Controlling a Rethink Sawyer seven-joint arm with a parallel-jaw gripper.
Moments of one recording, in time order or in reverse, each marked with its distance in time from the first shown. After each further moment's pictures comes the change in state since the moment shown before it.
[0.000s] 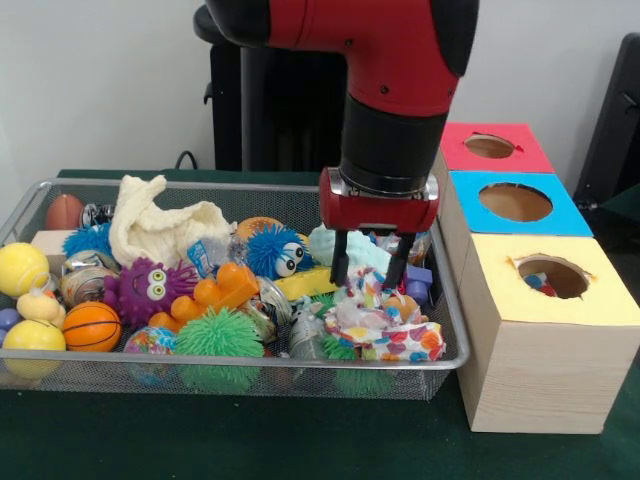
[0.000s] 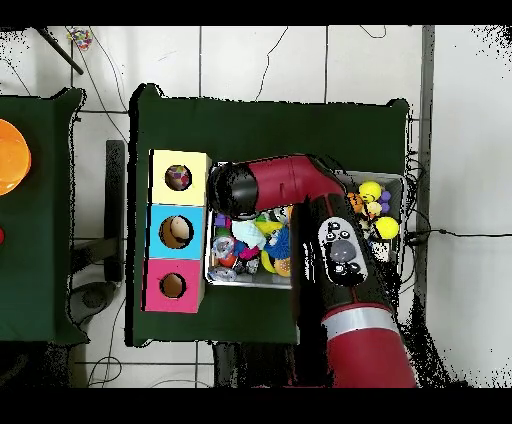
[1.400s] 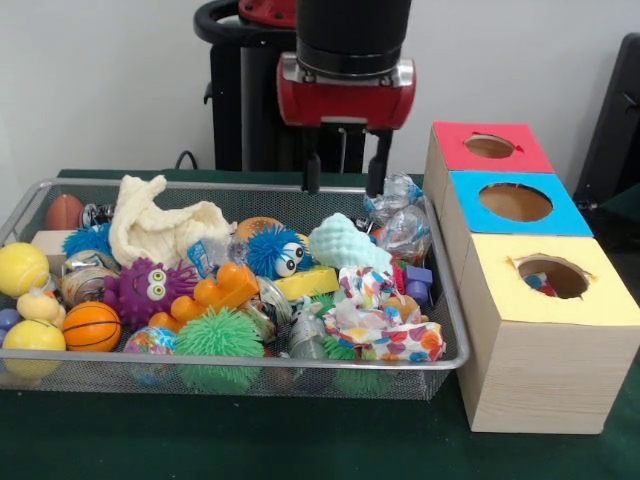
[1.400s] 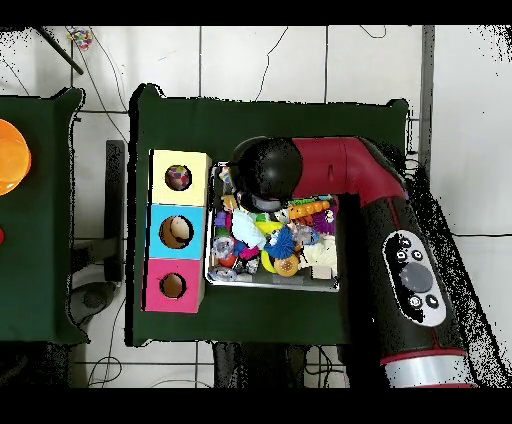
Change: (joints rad) arm -0.162 -0.183 0.145 0.023 0.067 0.247 0.000
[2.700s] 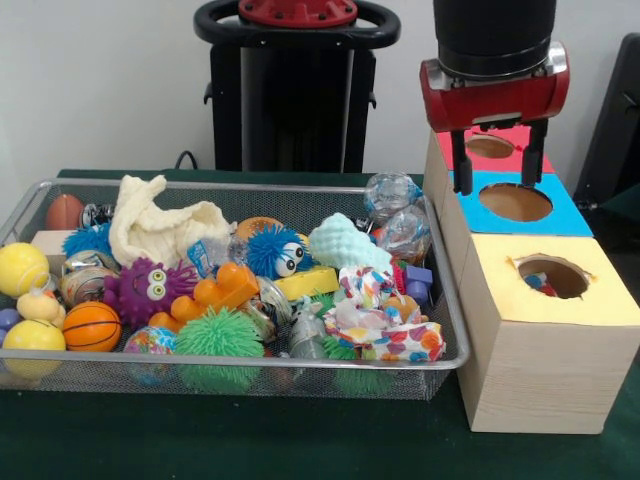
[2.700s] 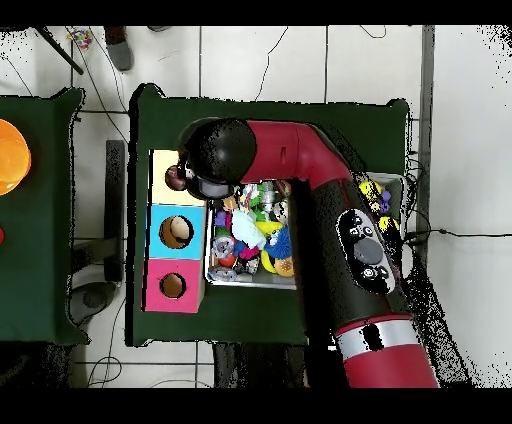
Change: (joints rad) arm 0.079 0.062 0.050 -0.036 0.219 0.018 0.000
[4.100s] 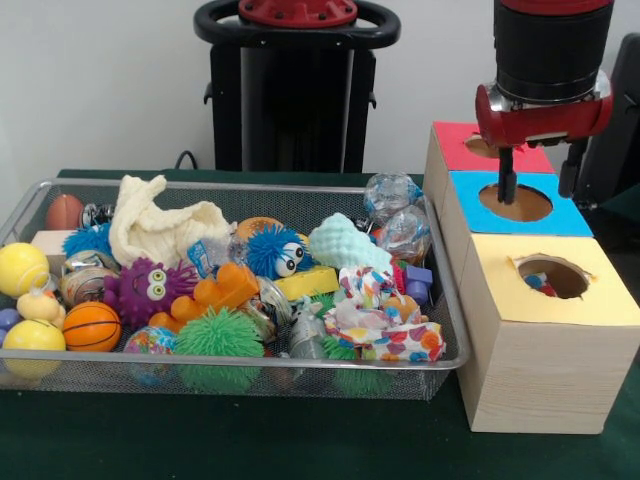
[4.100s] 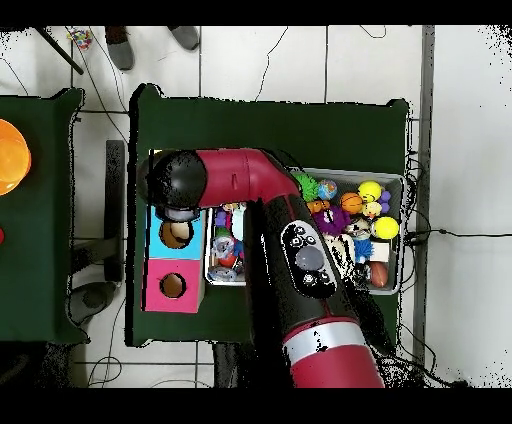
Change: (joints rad) arm 0.133 0.002 -0.091 0.088 0.027 -0.124 0.000
